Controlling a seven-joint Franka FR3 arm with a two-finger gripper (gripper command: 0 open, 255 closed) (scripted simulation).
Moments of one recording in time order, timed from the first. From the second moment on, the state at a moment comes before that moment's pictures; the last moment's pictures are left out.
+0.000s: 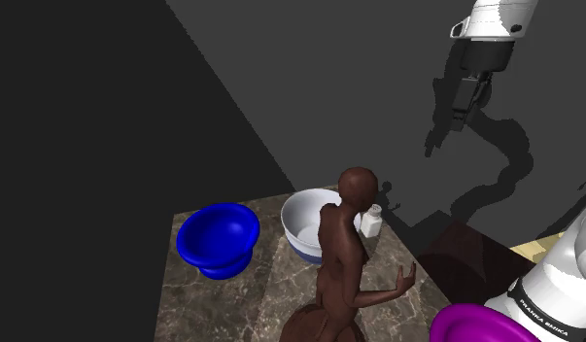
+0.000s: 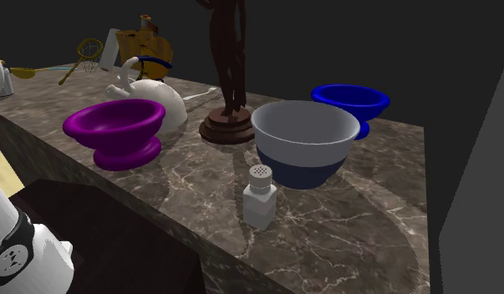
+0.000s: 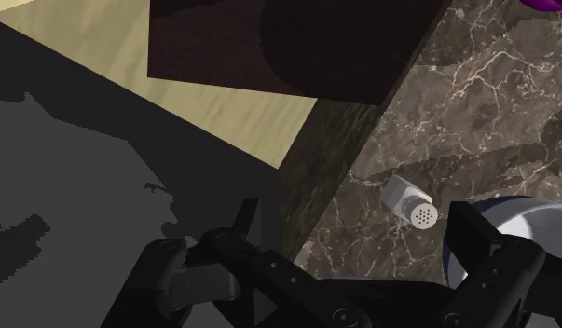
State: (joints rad) arm 0.00 -0.76 -0.06 -2.37 0.03 1.52 -0.17
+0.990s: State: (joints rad) arm 0.04 -0.62 0.15 -2.63 0.17 1.93 0.12
